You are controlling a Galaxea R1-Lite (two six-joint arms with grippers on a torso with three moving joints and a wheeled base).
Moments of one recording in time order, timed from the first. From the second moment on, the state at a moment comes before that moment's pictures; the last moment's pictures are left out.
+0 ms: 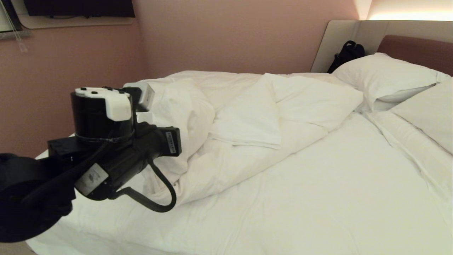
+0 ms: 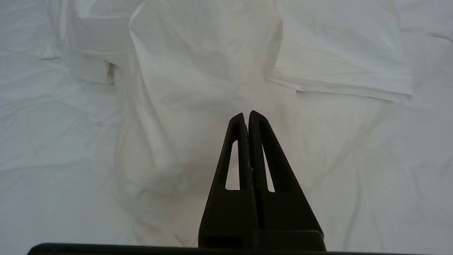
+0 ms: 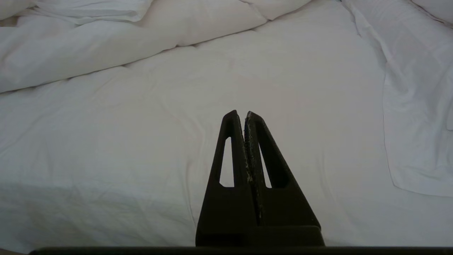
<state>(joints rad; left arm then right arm) -0.58 1.55 -0.84 -0.51 0.42 -0.17 0.00 0.00 0.00 0.00 -0.01 0.00</state>
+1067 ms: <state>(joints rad) -0.50 1.52 -0.92 -0.11 0.31 -0.16 0.00 0.00 0.00 0.00 -0.01 0.00</state>
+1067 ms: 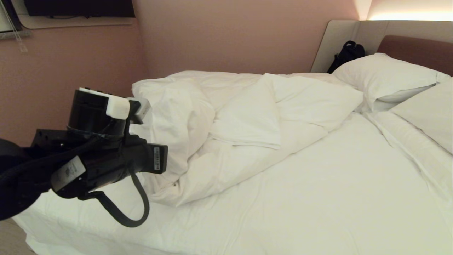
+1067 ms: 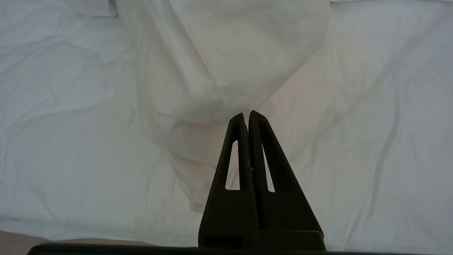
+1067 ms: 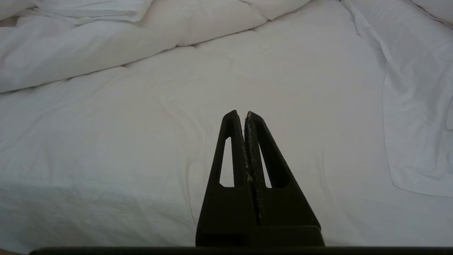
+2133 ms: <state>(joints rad) -0.50 1.51 -0.91 -0.12 0.30 -0.16 0.00 0.00 0.00 0.00 -0.01 0.00</state>
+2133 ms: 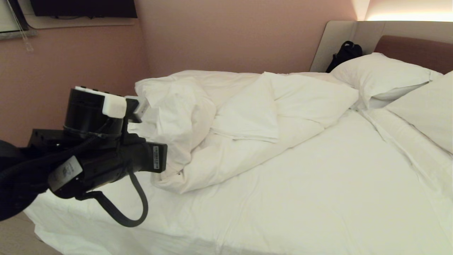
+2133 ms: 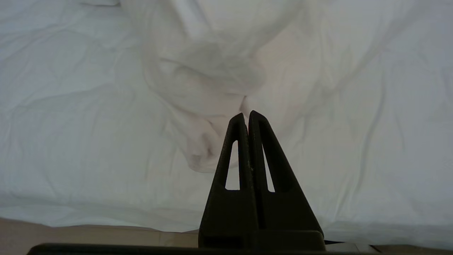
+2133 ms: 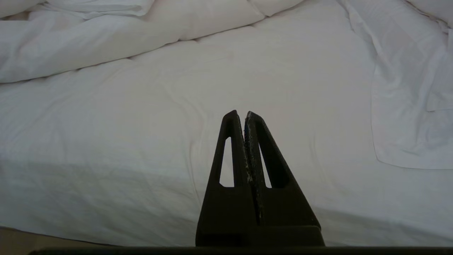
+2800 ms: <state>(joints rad) -0.46 1.69 -0.96 -0.29 0.31 -0.14 0.00 0.00 0.00 0.00 -0.01 0.00</state>
